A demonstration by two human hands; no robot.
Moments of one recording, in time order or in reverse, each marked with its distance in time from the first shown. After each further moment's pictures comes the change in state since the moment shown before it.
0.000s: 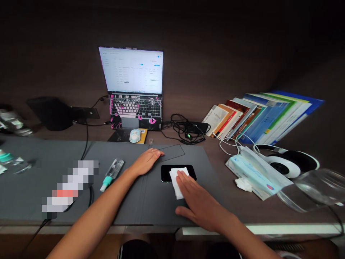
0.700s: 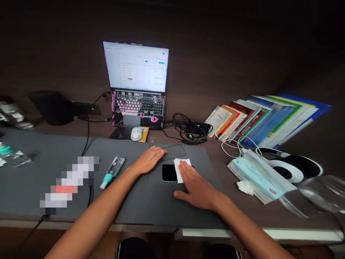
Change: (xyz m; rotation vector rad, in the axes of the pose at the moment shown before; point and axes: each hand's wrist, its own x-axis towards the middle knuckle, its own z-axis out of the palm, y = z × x) left_hand 0.003 0.008 0.000 -0.004 0.025 0.023; right_hand 0.037 0.021 -0.014 0.001 -0.102 0.136
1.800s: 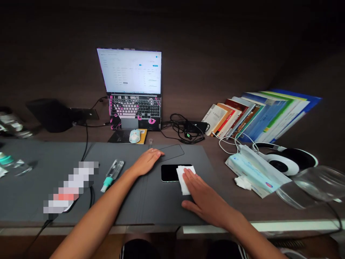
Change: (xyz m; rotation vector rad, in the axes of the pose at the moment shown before) left_hand -0.002 -0.005 0.001 0.007 -0.025 -0.009; right_hand -0.044 0.006 0.023 -0.016 0.145 -0.070
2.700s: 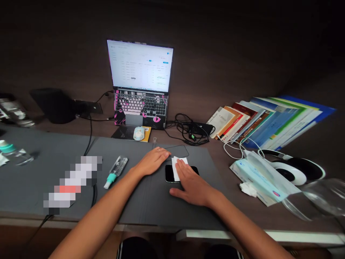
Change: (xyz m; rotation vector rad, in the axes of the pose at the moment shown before) left_hand 0.002 0.010 -0.002 0.006 0.013 0.070; right_hand 0.070 -0.015 -0.011 0.021 -0.153 0.060
